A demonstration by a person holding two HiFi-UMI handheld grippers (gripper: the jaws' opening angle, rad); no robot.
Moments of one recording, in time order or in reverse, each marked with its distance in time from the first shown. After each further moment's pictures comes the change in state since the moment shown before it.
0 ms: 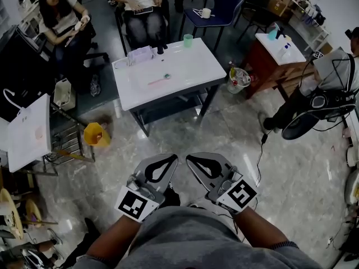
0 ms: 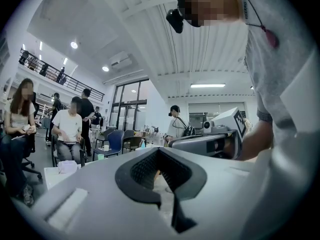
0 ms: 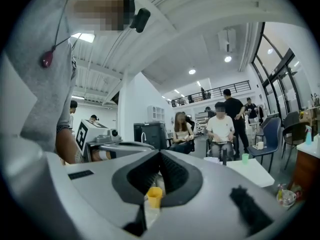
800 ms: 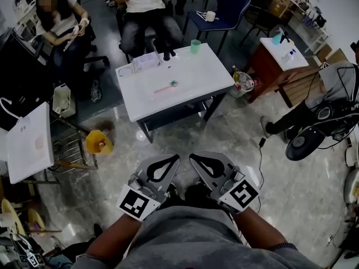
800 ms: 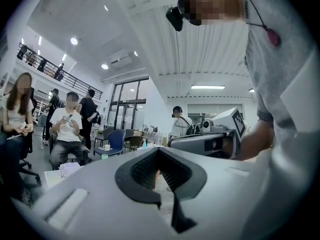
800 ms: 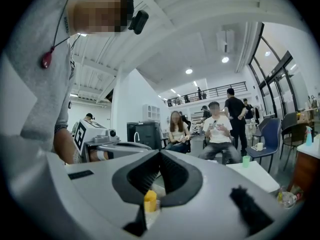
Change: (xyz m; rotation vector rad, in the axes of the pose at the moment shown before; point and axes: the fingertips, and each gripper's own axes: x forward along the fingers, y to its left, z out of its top) left arm -0.003 0.093 0.005 -0.017 -0.002 -0.041; right arm 0.087 -0.031 0.005 0.009 0.003 -0.052
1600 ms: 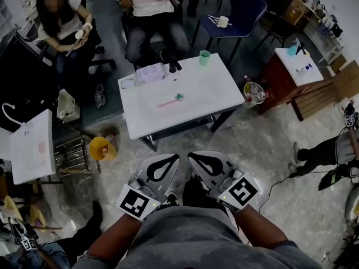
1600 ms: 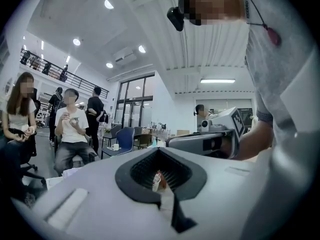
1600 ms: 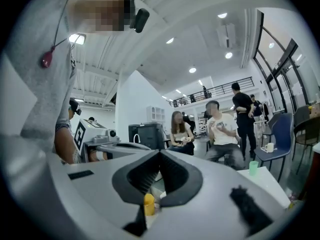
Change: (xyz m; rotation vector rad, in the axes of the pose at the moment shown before) left arm 0.092 0.091 0.000 0.003 0.033 0.087; right arm 0.062 -0.119 -0.006 0.012 -0.007 0.096
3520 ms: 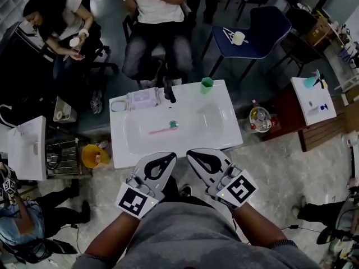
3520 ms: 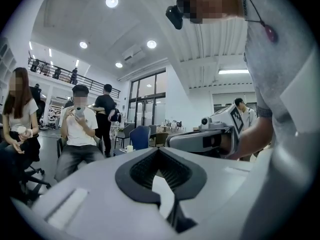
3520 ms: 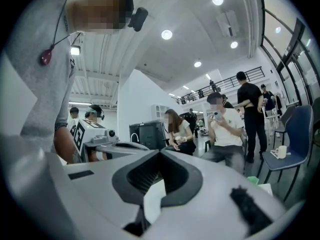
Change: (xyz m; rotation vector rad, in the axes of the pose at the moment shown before) left arm 0.191 0.129 0.014 -0.005 0.021 0.160; right arm 0.058 -0.230 0.002 0.015 0.019 0.149
